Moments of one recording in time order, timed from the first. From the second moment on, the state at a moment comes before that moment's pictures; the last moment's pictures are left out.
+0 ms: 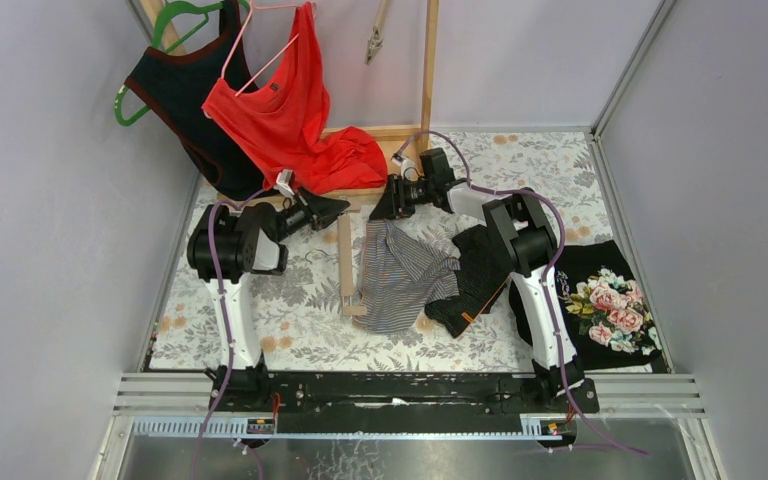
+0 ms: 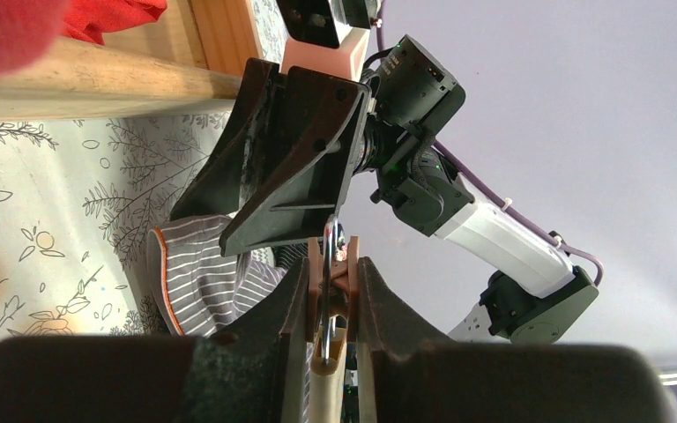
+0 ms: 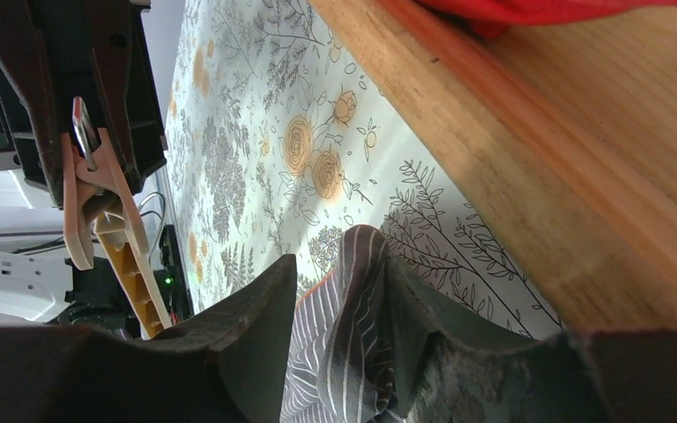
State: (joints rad) left arm 0.00 2.14 0.75 1.53 0.86 -1.48; right arm 0.44 2.41 1.69 0.04 -0.93 0.51
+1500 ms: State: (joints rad) left arm 0.00 2.20 0.82 1.53 0.88 -1.52; right arm 0.46 2.29 1.19 0.89 -0.89 0.95
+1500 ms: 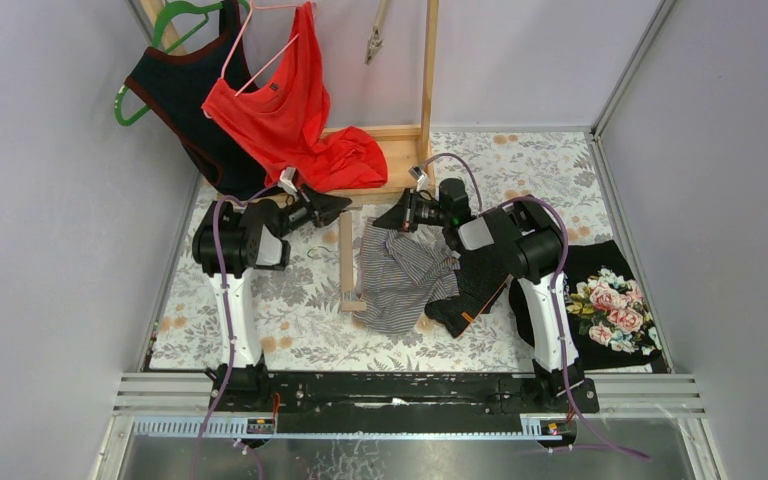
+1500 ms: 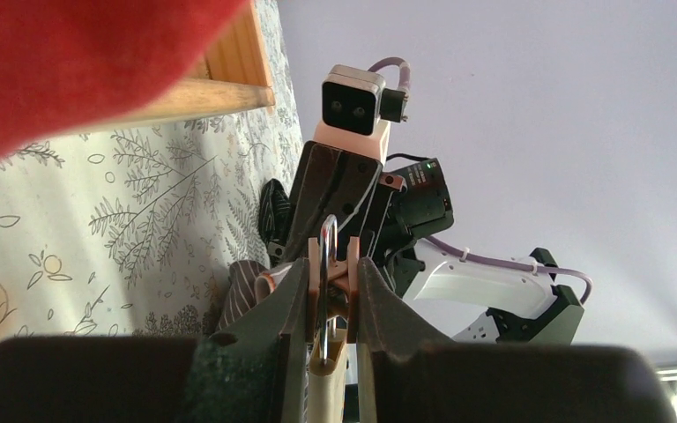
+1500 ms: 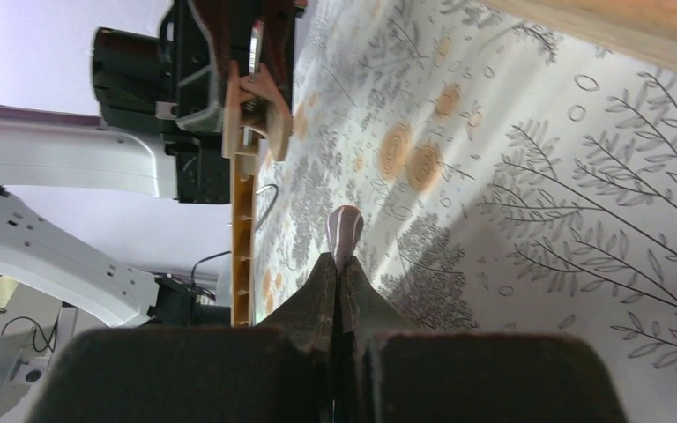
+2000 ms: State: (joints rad) left arm -0.01 2.20 0.85 1.53 0.93 -1.53; right arm 0.45 2.20 1.15 1.00 -0.88 1.00
